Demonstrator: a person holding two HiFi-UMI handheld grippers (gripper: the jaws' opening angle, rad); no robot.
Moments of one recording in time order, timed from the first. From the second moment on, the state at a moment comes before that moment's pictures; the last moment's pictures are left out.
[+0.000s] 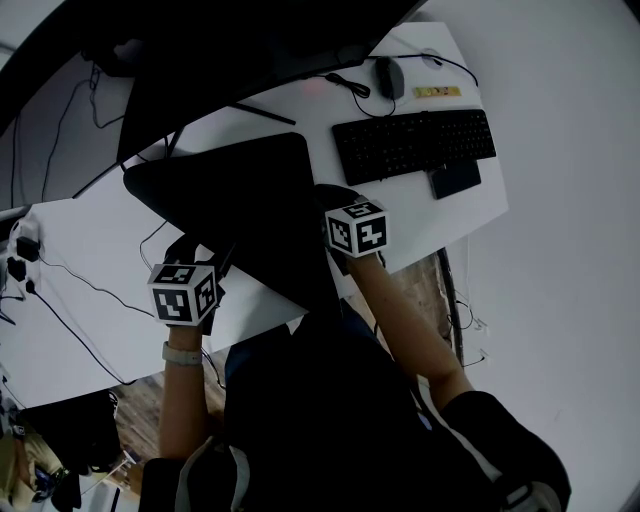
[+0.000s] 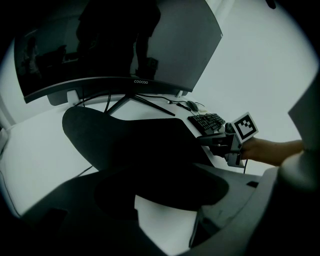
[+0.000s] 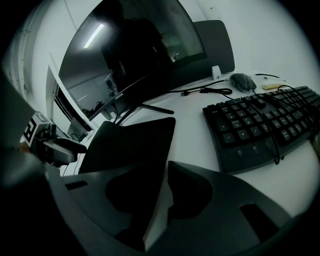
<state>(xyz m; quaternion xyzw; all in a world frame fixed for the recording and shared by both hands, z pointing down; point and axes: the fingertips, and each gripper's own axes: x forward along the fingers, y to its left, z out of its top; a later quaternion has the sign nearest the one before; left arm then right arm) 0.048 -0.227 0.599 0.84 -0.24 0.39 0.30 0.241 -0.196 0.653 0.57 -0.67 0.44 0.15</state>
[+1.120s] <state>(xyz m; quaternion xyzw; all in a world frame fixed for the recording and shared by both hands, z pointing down) 0.067 -0.194 0.548 0.87 -0.22 0.34 0.27 0.230 -0.146 0.571 0.59 -0.70 0.38 0.11</state>
